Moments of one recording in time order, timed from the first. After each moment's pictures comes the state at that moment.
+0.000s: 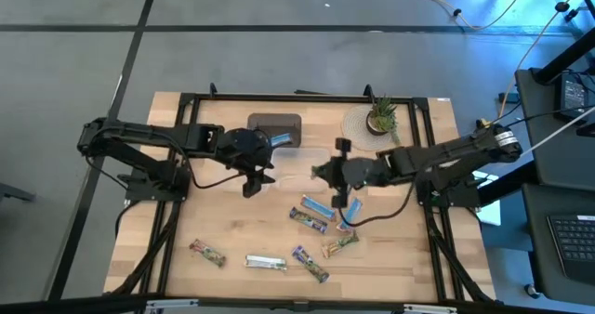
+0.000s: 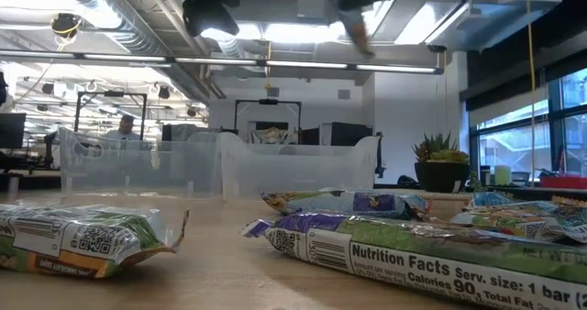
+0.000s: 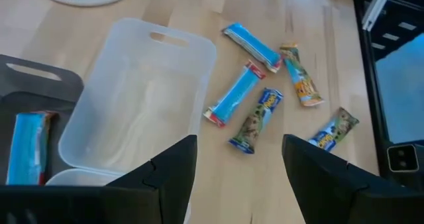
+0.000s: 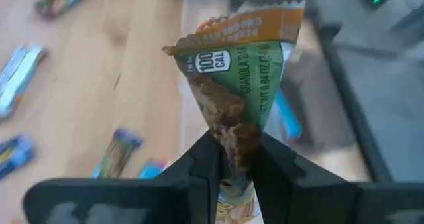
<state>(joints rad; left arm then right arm) -0.02 1.25 1.11 -0.61 0.05 -0.30 0.23 1.44 1.22 -0.43 0.42 -0.06</state>
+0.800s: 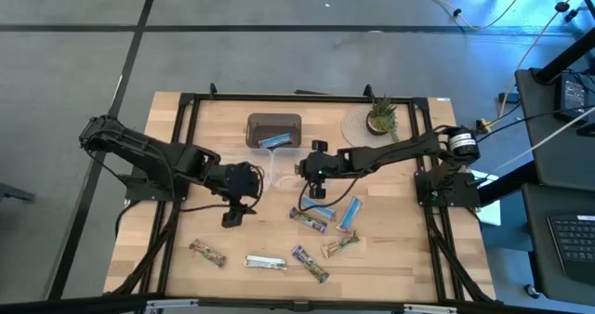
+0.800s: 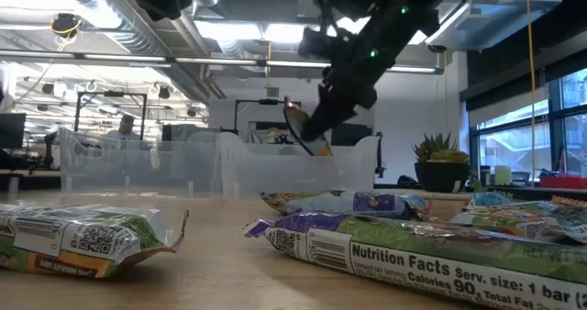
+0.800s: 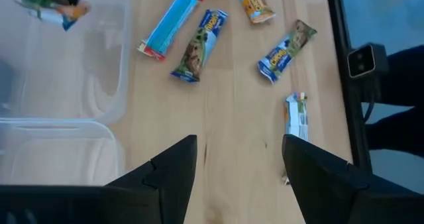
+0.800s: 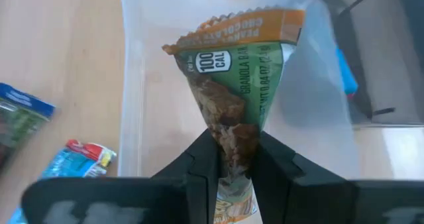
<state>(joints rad) -0.29 1.26 1.11 -0.77 0.00 -0.36 0.03 1.79 1.14 -0.23 0.26 -0.11</state>
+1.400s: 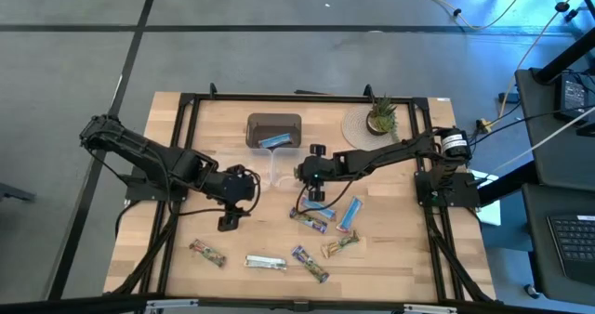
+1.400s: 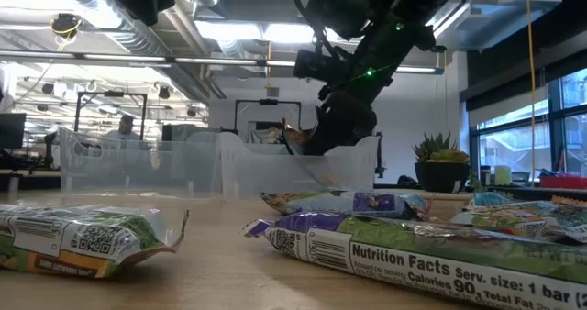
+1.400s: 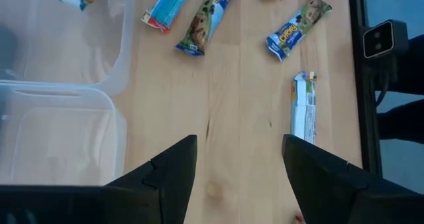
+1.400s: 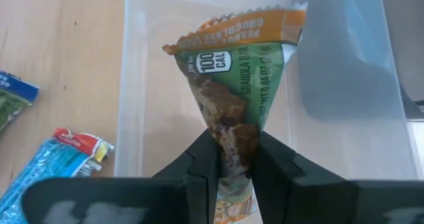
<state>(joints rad) -0.35 1.25 1.11 -0.84 -0.05 -0.43 0.03 1.85 1.14 -0.21 0.25 -0.12</state>
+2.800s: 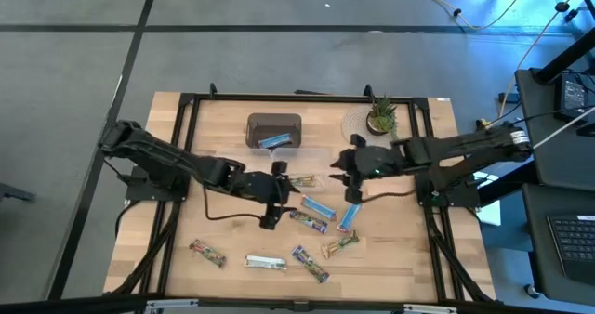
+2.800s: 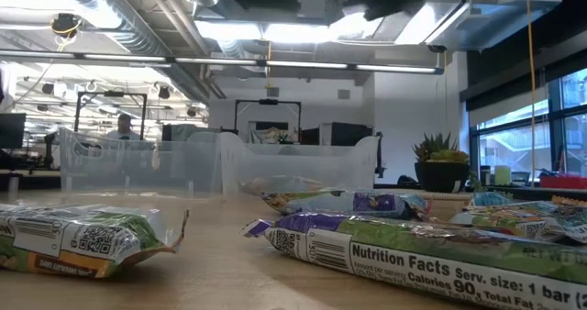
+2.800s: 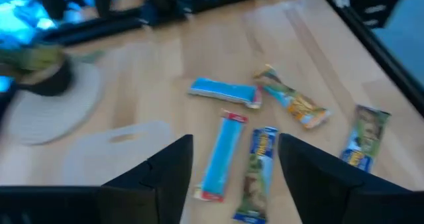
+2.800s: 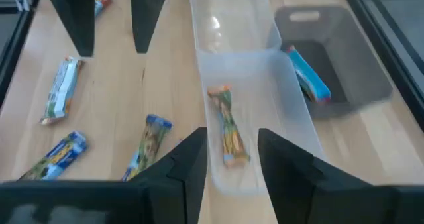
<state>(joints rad) -0.27 1.49 1.11 -0.22 -0.21 0.05 0.19 1.31 1.19 -0.62 0.27 0.18</state>
